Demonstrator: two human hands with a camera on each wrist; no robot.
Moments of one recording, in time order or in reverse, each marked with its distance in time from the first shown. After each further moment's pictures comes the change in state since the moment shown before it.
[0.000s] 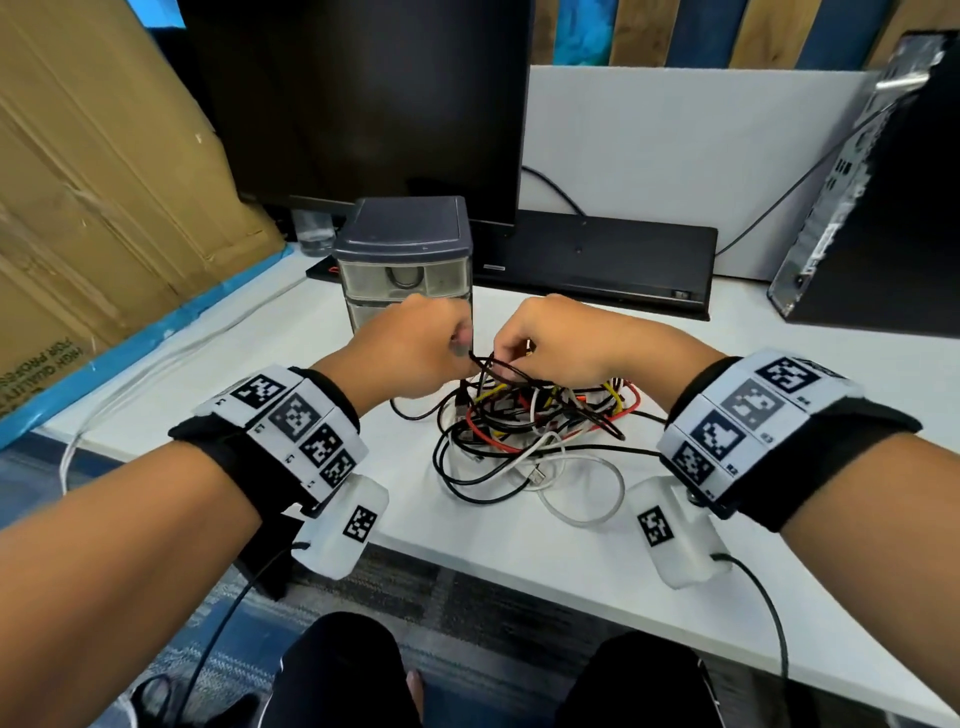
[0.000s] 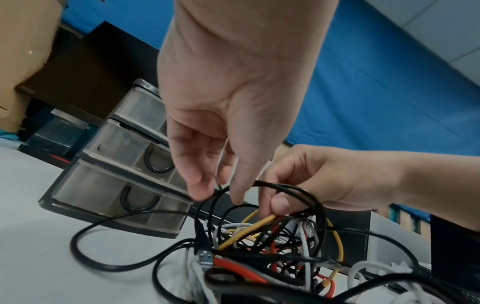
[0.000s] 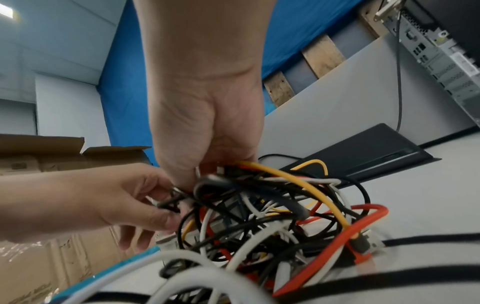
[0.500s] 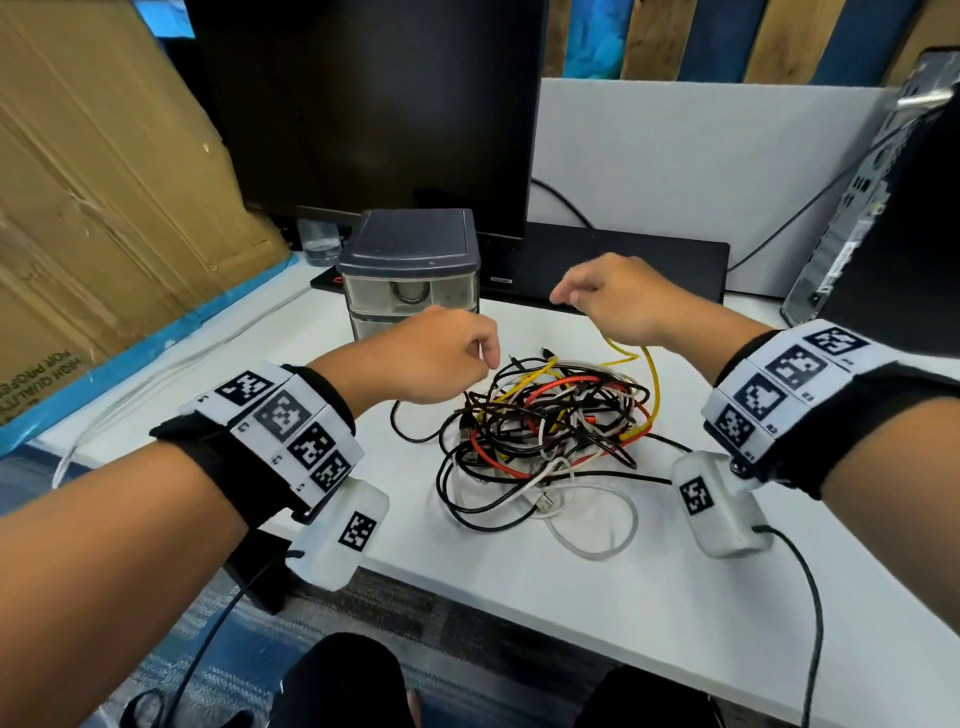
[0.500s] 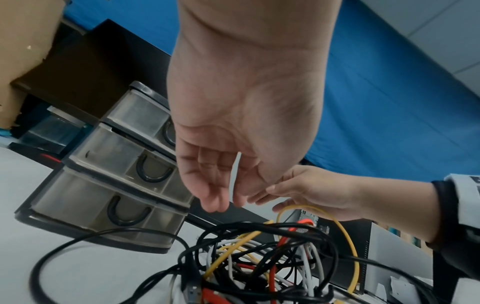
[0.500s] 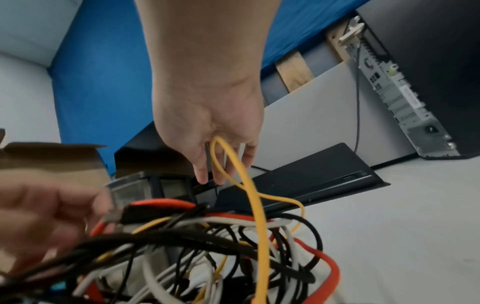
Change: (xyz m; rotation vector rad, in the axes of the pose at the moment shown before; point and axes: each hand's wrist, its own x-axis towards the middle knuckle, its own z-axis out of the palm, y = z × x) left_hand 0.014 0.000 -0.008 -0.100 -0.111 0.128; right_hand 0.012 0.053 -0.032 0.170 0.256 0.305
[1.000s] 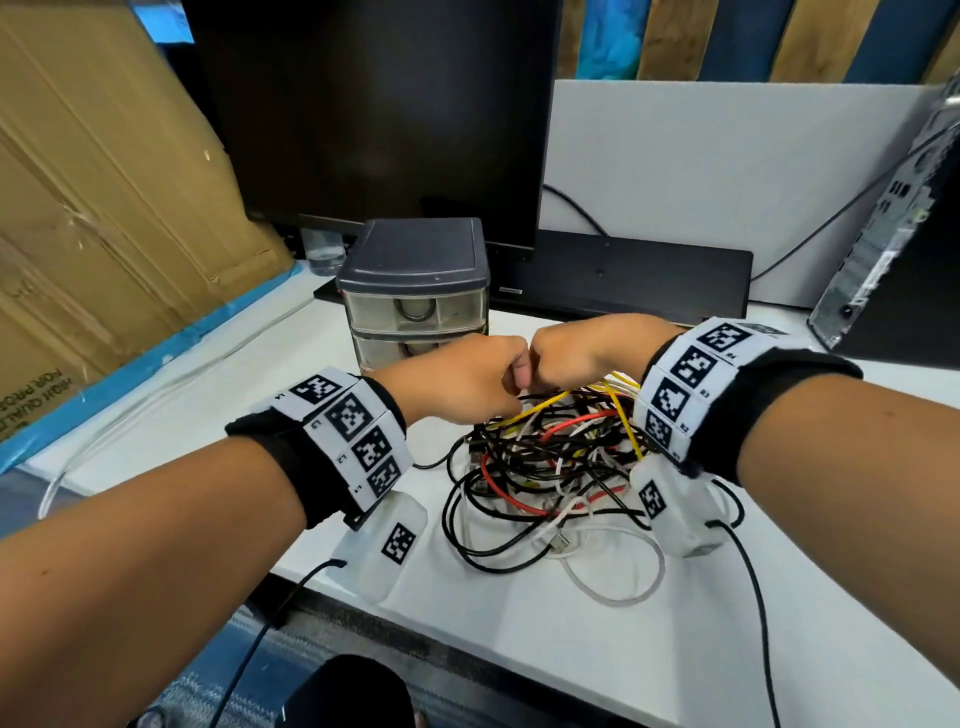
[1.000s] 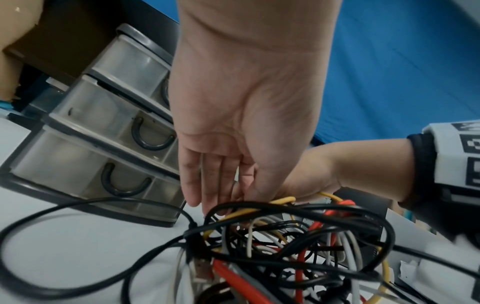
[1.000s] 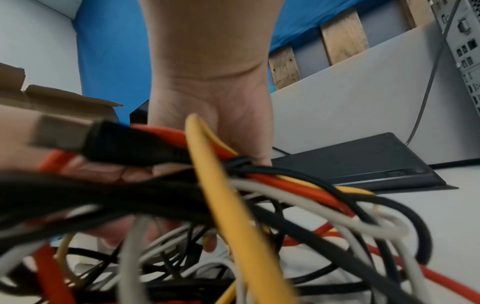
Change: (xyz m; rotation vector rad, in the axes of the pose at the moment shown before) left_hand 0.038 -0.001 0.018 -0.011 -0.085 0.011; right_hand 0.041 -0.033 0.044 -0.404 -0.488 0.032
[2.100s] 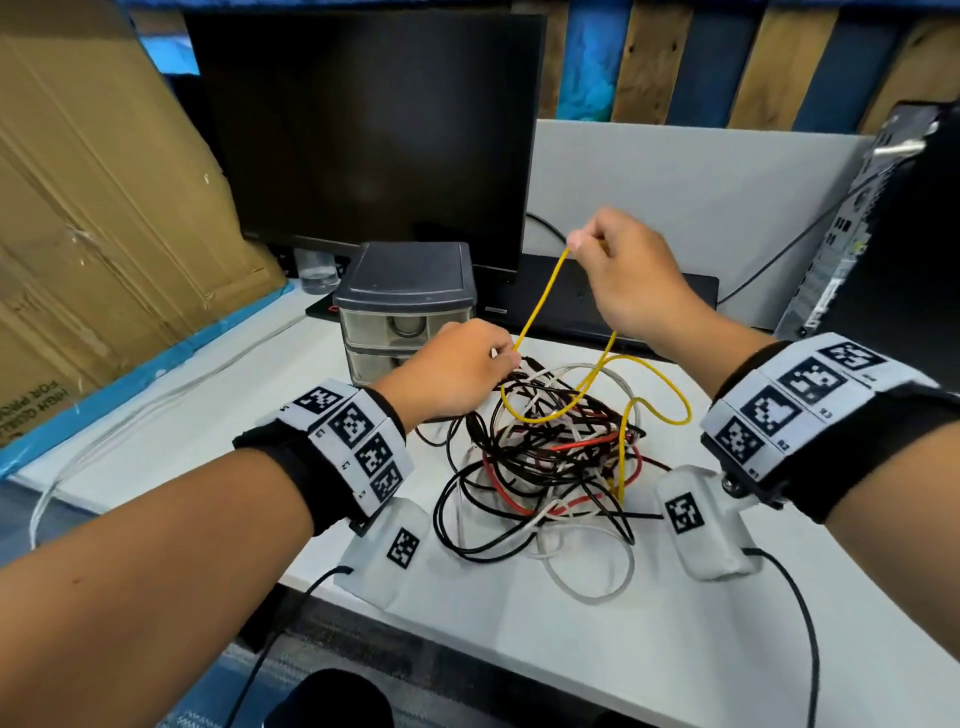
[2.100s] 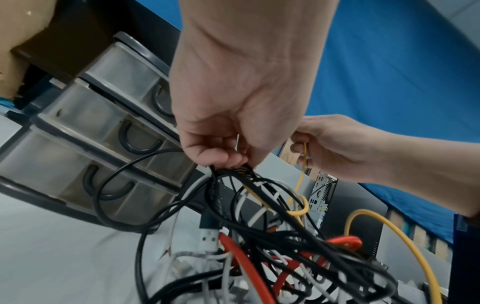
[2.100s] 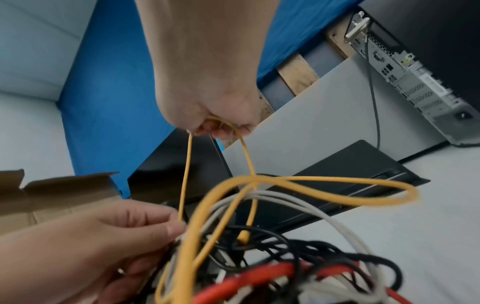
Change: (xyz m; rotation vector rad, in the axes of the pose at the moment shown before) left_hand -0.003 0.011 -0.007 -0.127 0.269 -0.045; right_hand -0.057 0.032 -0.036 0.608 0.975 -0.033
